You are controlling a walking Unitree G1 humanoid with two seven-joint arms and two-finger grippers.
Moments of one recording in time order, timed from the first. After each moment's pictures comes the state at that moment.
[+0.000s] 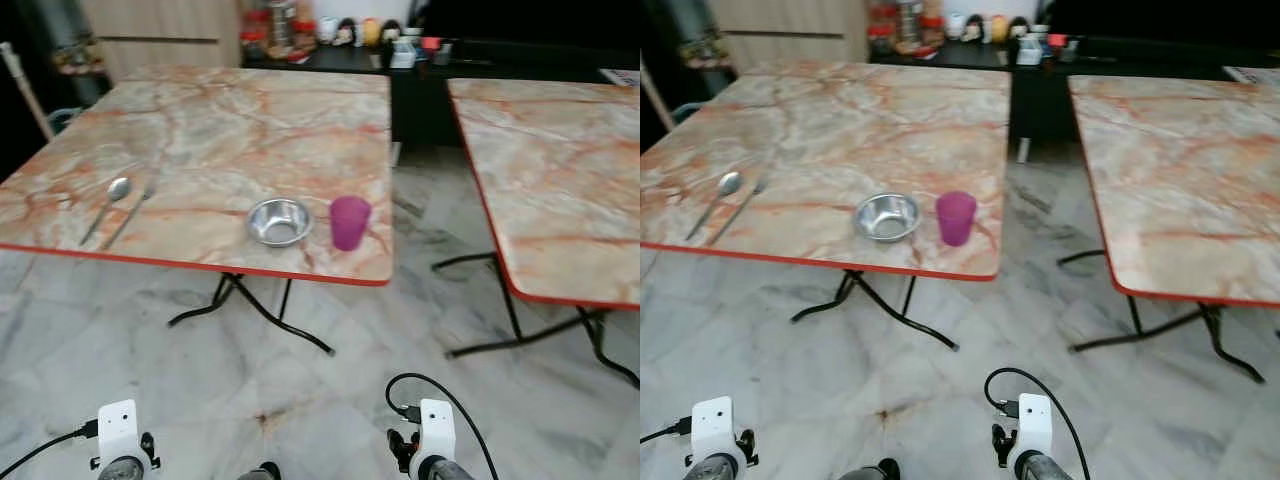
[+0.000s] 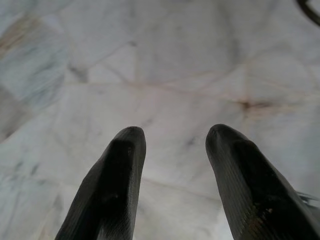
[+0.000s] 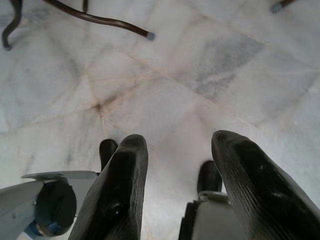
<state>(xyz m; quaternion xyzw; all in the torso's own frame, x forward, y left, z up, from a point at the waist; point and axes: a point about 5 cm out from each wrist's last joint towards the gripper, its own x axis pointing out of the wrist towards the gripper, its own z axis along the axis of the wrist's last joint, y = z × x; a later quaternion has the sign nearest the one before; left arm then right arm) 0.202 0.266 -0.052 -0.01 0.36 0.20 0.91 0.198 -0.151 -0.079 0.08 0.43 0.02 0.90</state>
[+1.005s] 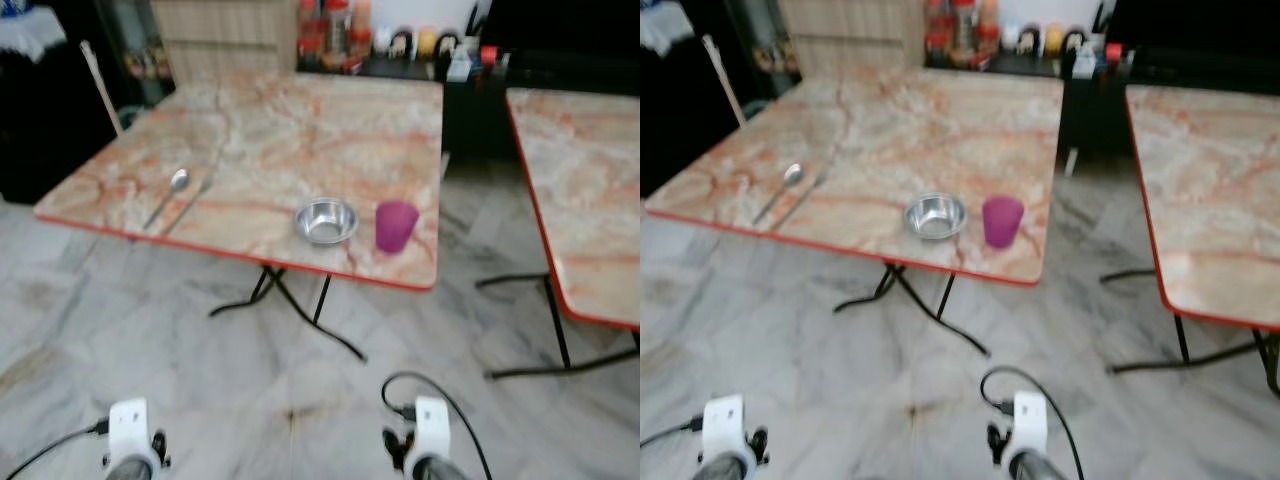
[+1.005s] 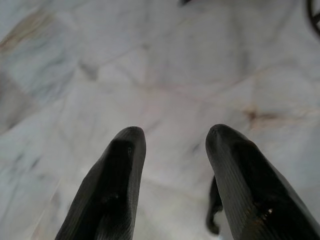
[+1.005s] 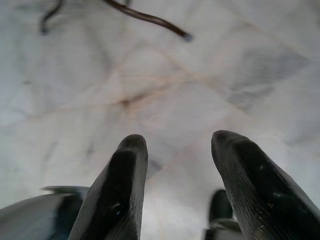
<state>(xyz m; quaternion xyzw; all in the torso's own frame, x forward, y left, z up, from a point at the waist) 0.217 0.253 -0.047 -0.01 0.34 0.16 0.93 0.200 -0.151 -0.078 0.08 0.43 0.01 0.90</state>
